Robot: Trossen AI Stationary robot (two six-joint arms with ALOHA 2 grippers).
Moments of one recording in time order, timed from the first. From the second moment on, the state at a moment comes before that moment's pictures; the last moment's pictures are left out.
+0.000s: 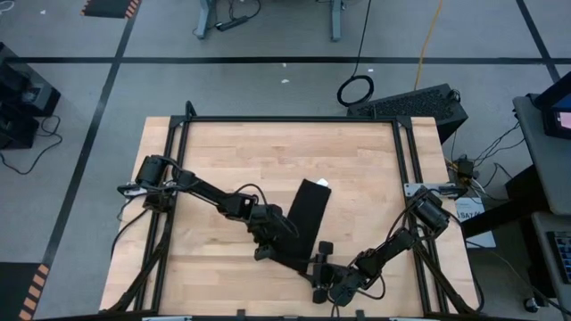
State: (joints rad) left arm -0.18 1.92 0.94 0.10 0.54 -0.53; right arm 0.73 2.15 0.98 0.46 0.80 0.46
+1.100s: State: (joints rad) left arm -0.58 1.77 0.93 0.03 -0.40 0.01; right arm 0.73 2.15 0.98 0.42 0.78 0.52
